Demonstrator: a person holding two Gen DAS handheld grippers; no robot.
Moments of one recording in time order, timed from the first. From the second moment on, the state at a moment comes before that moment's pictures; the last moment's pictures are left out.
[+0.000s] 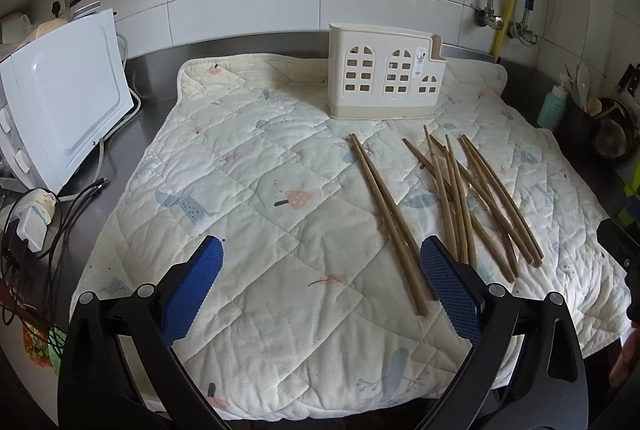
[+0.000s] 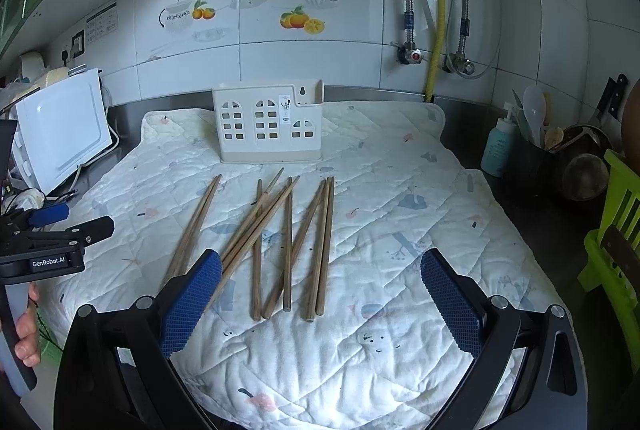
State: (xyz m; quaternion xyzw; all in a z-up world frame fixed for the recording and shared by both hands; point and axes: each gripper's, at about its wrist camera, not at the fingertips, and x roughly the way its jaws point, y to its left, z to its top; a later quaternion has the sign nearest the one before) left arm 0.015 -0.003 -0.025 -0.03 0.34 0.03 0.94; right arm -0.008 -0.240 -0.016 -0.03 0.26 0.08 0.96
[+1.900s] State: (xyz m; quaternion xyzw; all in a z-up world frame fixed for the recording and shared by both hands) left arm 0.064 -0.047 -0.089 -0.04 0.41 0.02 0.91; right arm 0.035 -0.268 -0.086 0.05 0.34 0.12 0.93
